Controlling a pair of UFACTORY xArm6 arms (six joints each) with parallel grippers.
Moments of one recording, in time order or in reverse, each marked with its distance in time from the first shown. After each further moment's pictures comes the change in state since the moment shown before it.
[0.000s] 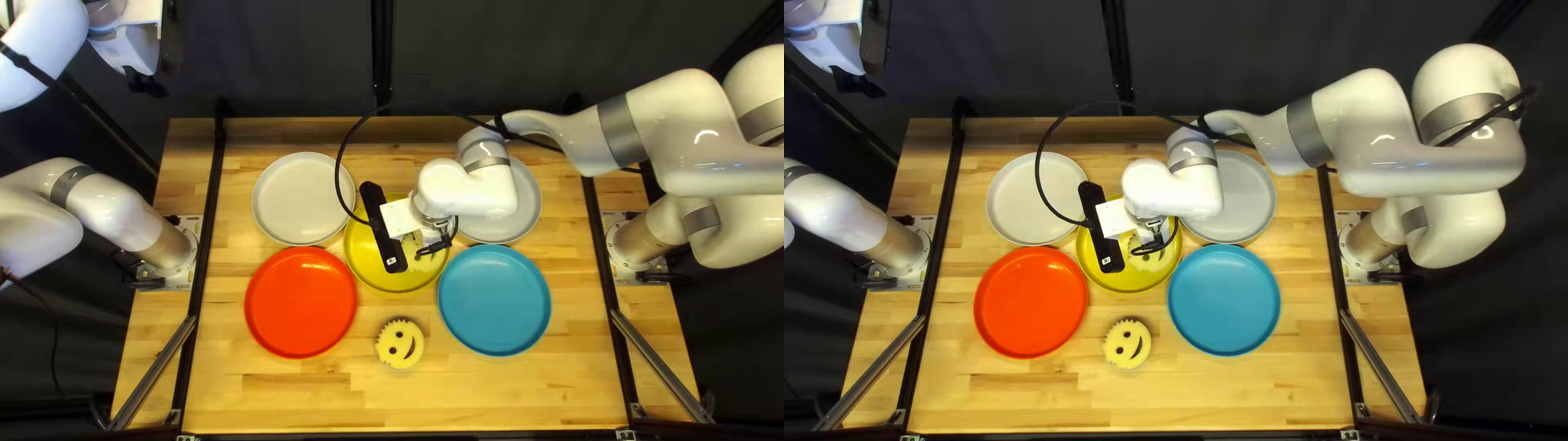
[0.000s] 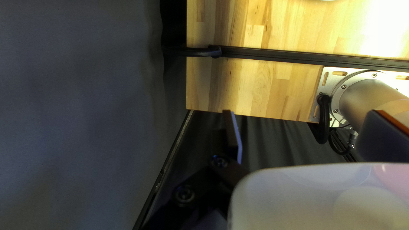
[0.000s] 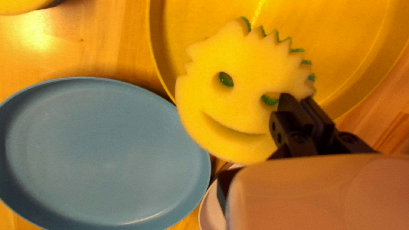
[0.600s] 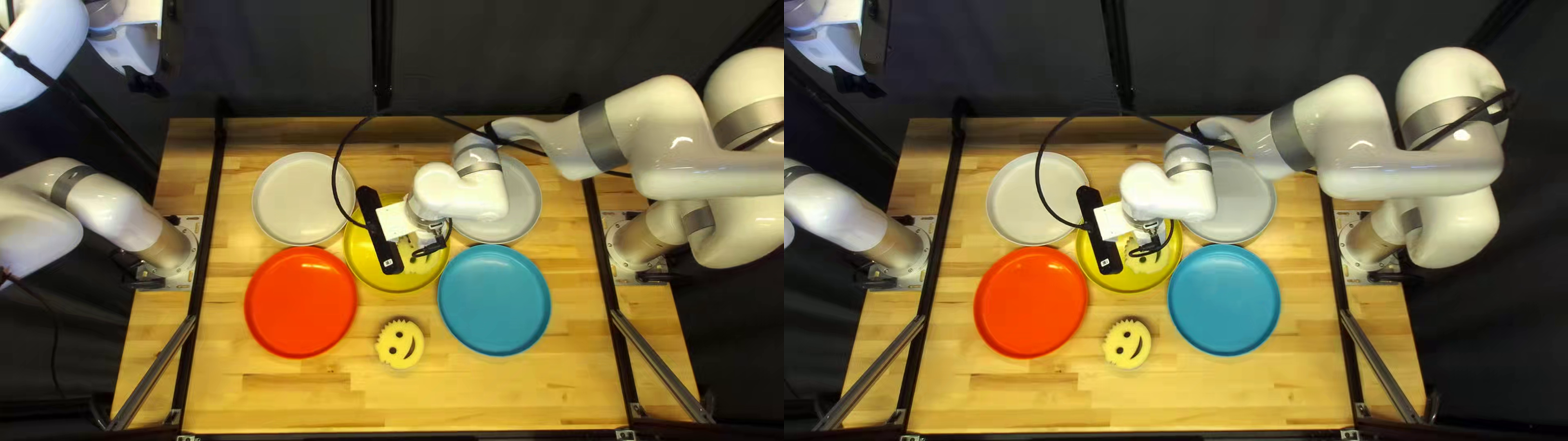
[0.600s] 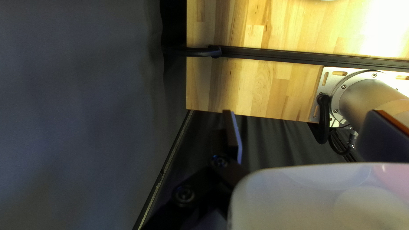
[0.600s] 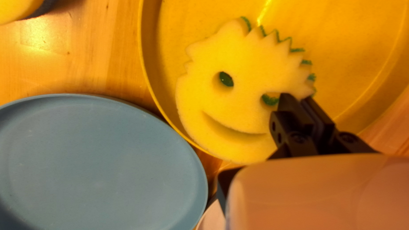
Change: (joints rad) left arm 0.000 0.000 0.000 0.000 0.000 0.000; right arm -0.026 0.025 0.024 0.025 -0.057 -0.051
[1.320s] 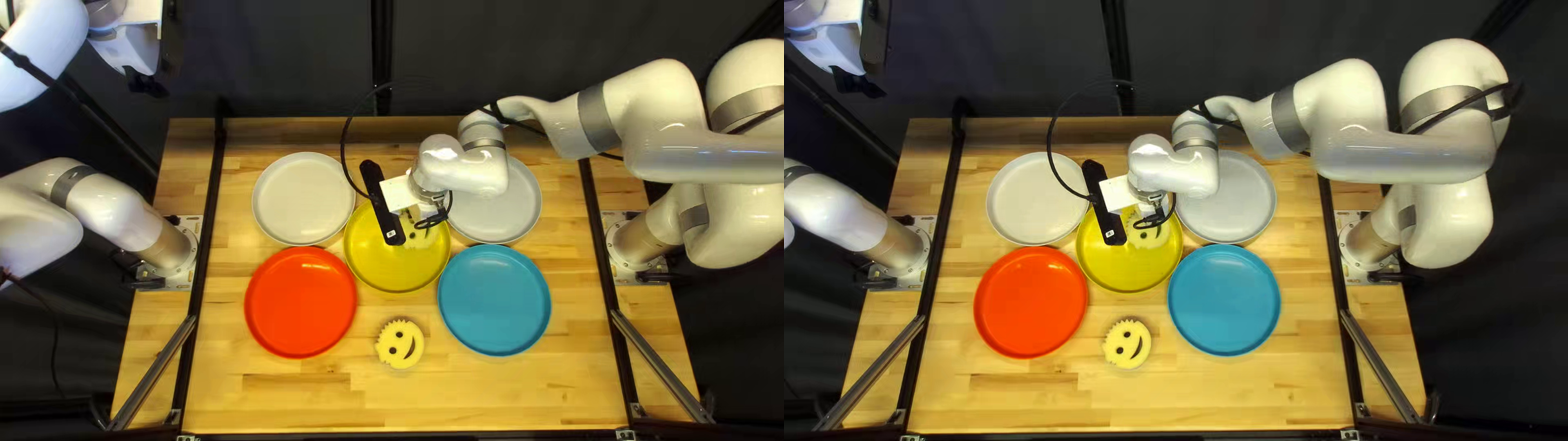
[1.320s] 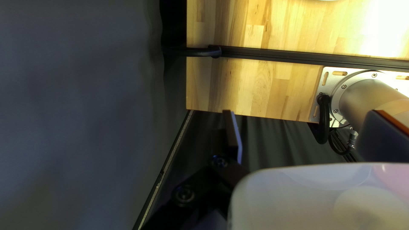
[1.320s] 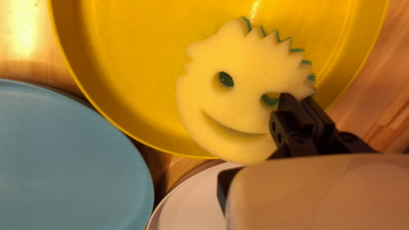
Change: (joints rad) left arm 0.000 0.000 0.000 0.000 0.000 0.000; right arm -0.090 0.000 0.034 -0.083 -0.094 -0.059
